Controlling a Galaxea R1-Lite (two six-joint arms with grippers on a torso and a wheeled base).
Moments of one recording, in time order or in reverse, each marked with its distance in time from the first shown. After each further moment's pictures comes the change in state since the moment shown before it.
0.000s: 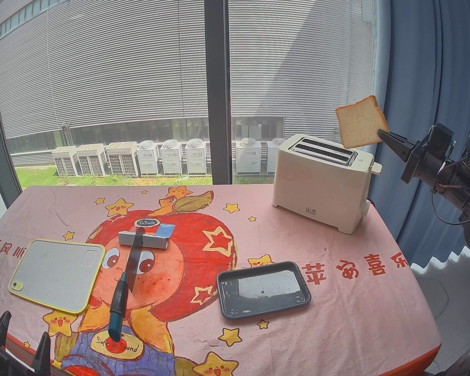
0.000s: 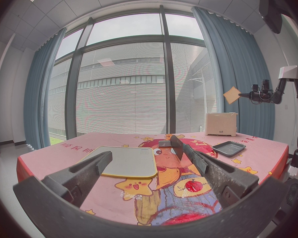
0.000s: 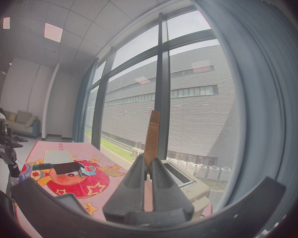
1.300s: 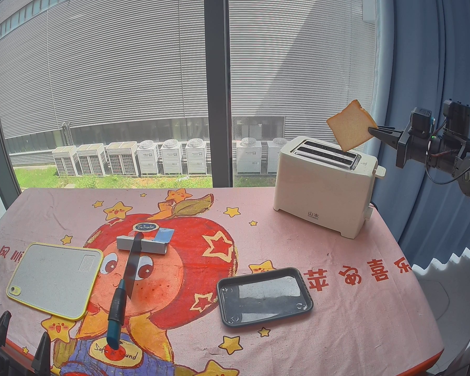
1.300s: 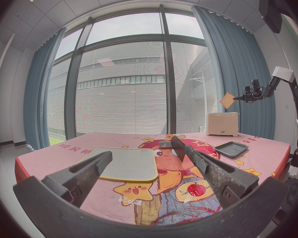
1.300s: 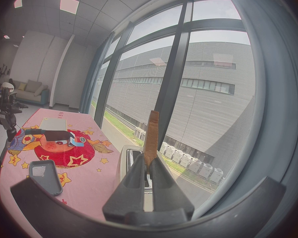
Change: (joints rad) left arm 0.000 0.000 0.000 0.000 -0.001 0.003; right arm -0.097 0.147 -0.444 0.558 0.166 -0.357
